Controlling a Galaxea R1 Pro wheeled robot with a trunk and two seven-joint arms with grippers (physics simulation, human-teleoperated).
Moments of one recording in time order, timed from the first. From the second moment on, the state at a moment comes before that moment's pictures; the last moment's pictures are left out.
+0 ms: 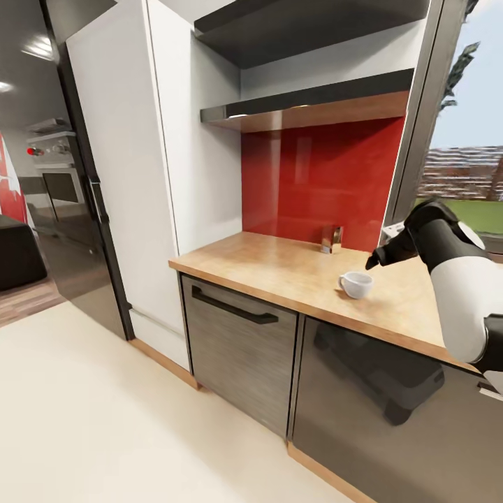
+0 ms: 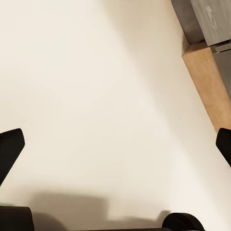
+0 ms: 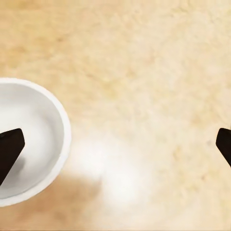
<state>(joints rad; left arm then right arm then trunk) -0.24 0.28 -0.06 -0.04 0.63 0.02 -0.74 -1.45 -0.23 -0.11 -0.57 1.05 1.00 0.99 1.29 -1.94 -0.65</state>
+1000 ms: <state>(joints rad) -0.24 0.28 -0.06 -0.04 0.63 0.02 -0.74 -1.45 -0.23 -0.11 -0.51 1.05 0.95 0.99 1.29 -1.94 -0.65</state>
